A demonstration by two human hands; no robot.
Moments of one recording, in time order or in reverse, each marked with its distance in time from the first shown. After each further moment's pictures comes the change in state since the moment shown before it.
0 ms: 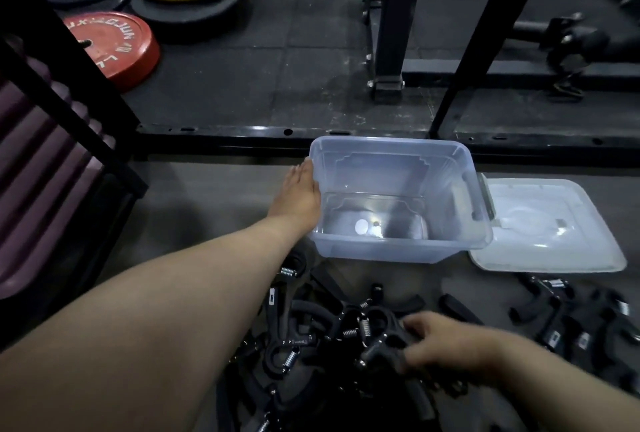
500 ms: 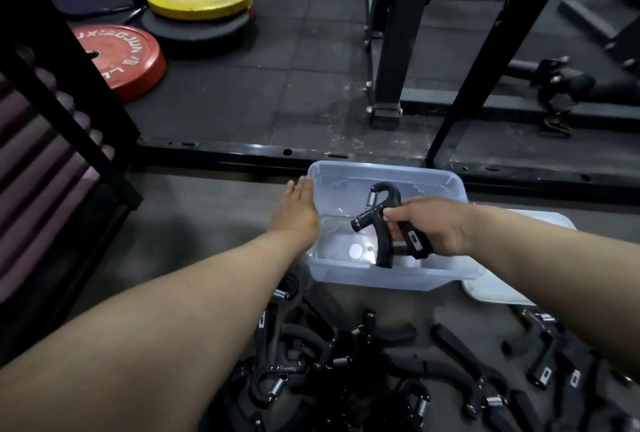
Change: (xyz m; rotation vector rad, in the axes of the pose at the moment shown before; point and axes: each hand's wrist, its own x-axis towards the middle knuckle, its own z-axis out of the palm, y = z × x) left_hand 0.011 0.006 -0.004 0.074 0.009 0.016; right_hand 0.022 -0.142 -0.098 0.347 0.383 -0.078
